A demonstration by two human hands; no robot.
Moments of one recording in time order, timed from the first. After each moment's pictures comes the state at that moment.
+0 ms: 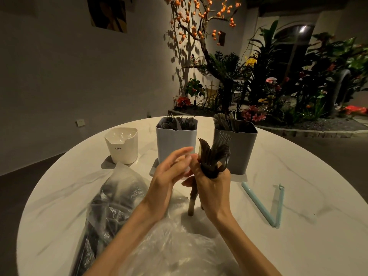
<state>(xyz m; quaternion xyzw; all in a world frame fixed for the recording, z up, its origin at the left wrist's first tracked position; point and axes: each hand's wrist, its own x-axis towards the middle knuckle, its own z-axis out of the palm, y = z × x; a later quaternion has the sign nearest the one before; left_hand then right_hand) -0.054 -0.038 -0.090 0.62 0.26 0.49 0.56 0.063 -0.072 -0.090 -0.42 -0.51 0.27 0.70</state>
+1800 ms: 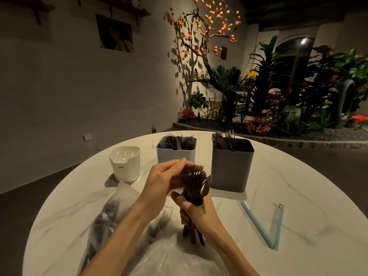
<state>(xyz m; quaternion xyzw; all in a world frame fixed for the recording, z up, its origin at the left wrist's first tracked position) -0.050 -0.036 -0.038 0.59 0.32 0.50 0.54 0.073 -0.061 -0.105 -0.47 -0.54 0.45 0.53</state>
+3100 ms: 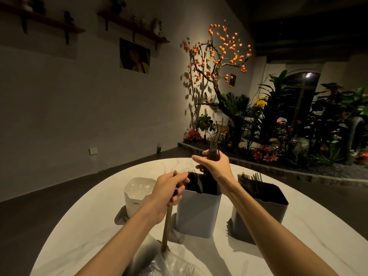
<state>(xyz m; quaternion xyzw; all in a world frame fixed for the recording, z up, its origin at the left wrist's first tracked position) -0.097 0.082 -0.002 0.51 0.40 0.49 0.58 0.075 0.124 0.025 -0.47 -0.55 0.35 0.60</state>
